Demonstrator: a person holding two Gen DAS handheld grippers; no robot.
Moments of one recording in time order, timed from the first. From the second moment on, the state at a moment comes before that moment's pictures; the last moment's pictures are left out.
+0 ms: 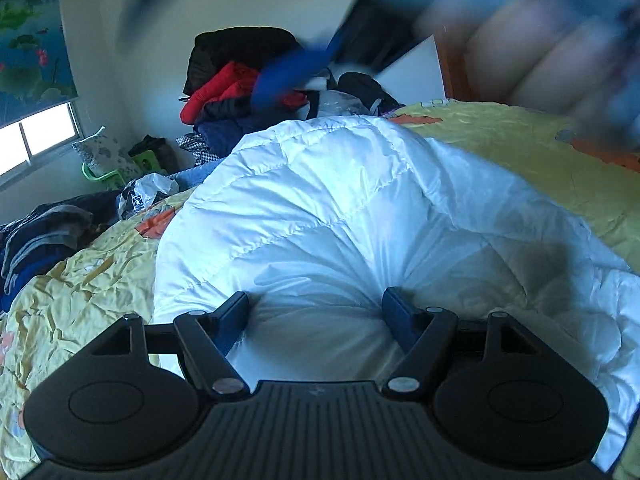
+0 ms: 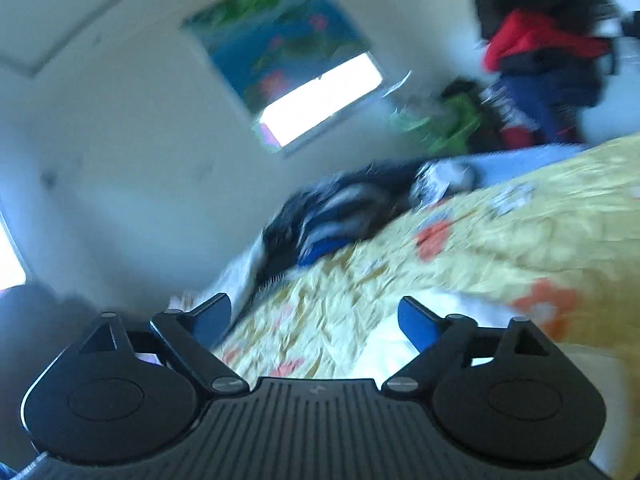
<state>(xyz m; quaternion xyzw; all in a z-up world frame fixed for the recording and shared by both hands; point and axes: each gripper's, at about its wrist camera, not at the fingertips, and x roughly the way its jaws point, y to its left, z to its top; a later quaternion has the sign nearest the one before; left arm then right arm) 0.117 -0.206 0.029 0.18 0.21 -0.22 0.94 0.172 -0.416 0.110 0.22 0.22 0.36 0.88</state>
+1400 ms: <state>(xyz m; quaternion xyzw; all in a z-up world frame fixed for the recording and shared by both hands) 0.136 -0.194 0.009 0.11 0.20 -0.26 0.94 0.193 -0.414 -0.010 0.14 0.28 0.23 0.92</state>
